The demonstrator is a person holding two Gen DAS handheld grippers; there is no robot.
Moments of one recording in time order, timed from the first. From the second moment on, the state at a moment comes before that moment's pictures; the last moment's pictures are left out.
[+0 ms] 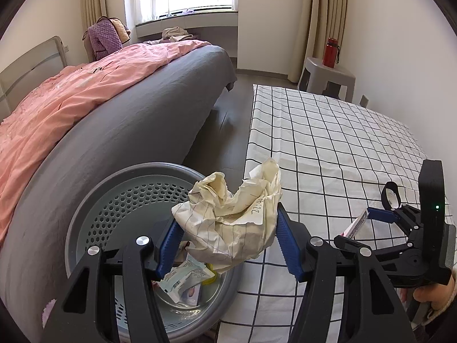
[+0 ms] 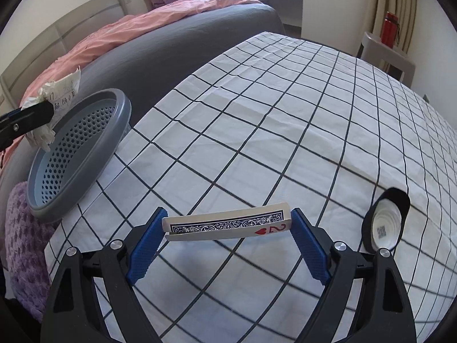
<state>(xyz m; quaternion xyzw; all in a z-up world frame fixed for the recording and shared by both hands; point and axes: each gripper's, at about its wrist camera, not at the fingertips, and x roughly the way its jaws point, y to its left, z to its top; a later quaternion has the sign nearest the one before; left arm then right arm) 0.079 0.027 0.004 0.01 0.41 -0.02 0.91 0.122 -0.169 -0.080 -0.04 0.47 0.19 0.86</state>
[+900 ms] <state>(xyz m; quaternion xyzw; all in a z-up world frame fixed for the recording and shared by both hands) 0.034 0.156 -0.024 -0.01 0.43 0.04 0.90 0.074 -0.032 -0.038 0.01 0.43 0.21 0.88</state>
